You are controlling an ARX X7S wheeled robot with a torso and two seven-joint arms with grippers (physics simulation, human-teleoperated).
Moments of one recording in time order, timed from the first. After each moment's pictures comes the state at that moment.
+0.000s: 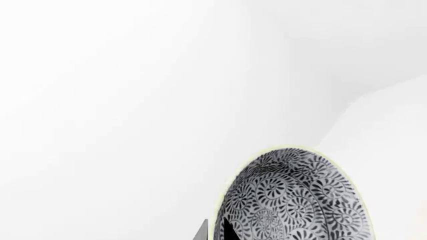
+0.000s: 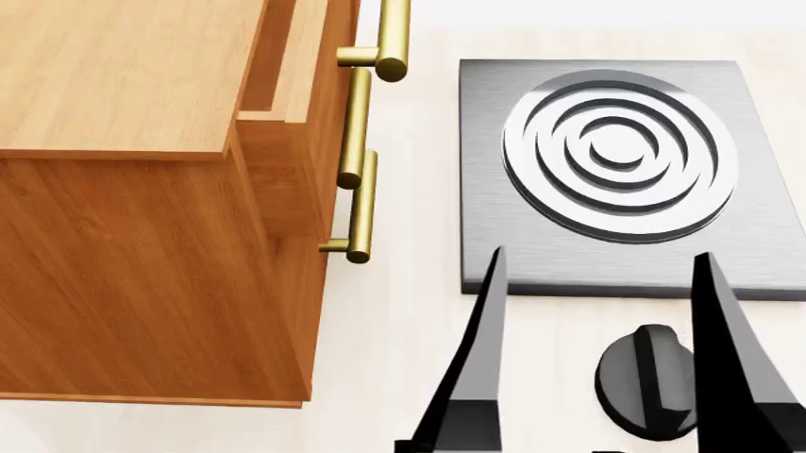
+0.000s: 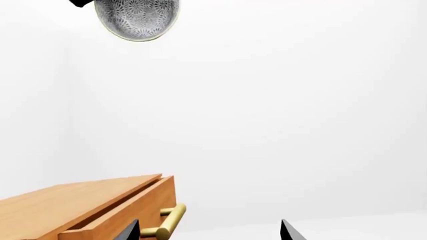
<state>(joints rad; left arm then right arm) -2.31 -0.25 1.17 -0.30 -0.89 -0.74 -0.06 0.12 0.54 -0.35 -0.95 0.37 0.17 0.66</state>
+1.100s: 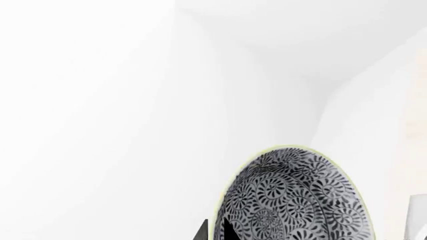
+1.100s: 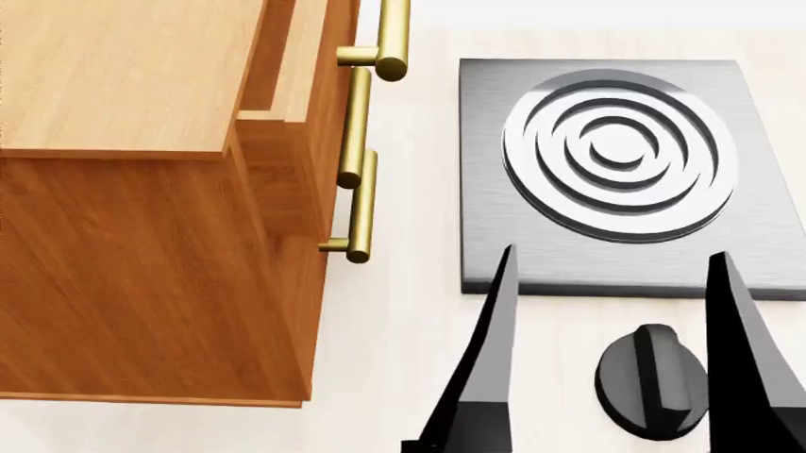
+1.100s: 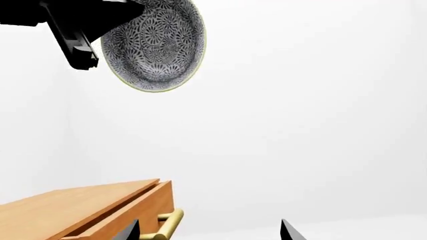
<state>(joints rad) -2.20 -0.33 1.20 0.19 -0.83 -0.85 -0.20 0.13 0.56 -0.35 -0.97 0.37 0.16 0.68</state>
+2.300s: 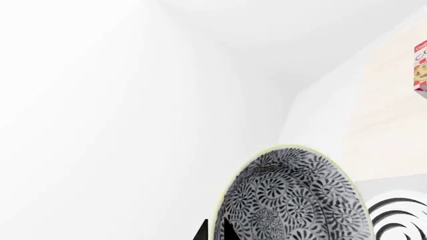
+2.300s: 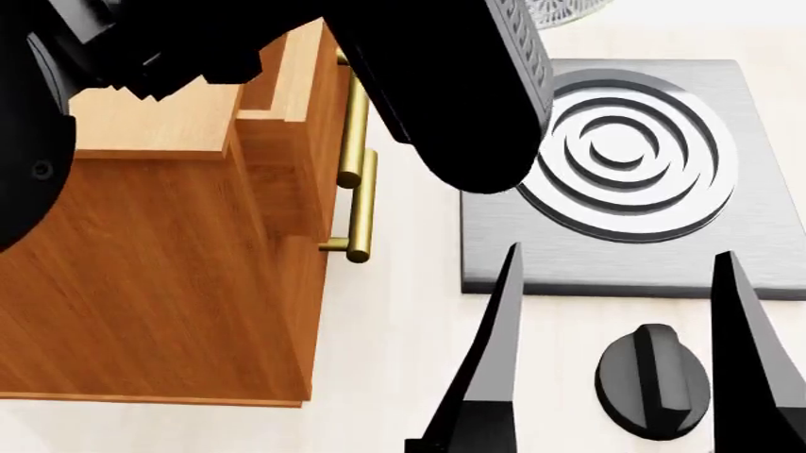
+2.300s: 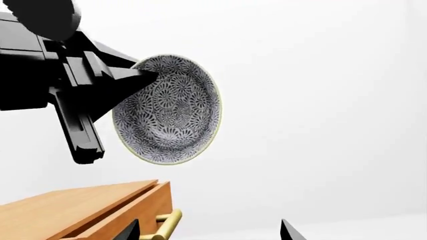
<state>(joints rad) -2.01 -0.35 1.23 0.31 -0.84 -0.84 -0.27 0.13 0.58 -0.36 -0.97 0.38 0.15 0.70</state>
